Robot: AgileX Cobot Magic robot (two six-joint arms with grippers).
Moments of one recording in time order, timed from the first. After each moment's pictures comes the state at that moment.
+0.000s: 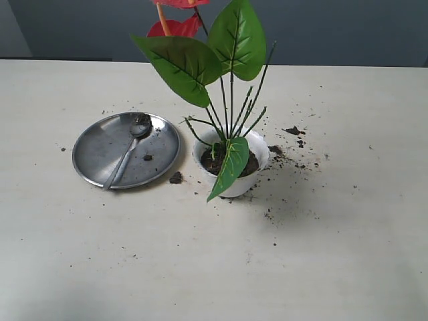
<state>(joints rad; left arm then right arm) 0.26 0.00 0.00 -0.02 0.34 0.09 0.01 0.00 0.00 0.07 0.33 -0.07</state>
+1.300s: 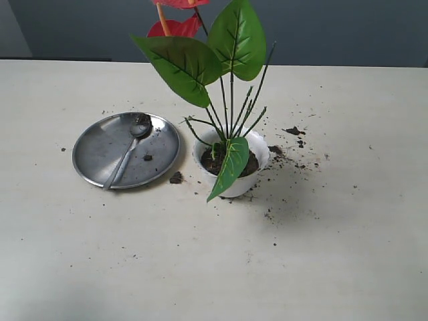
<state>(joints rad) 0.26 0.00 0.00 -0.02 0.34 0.09 -0.10 0.00 0.00 0.05 0.36 -0.07</state>
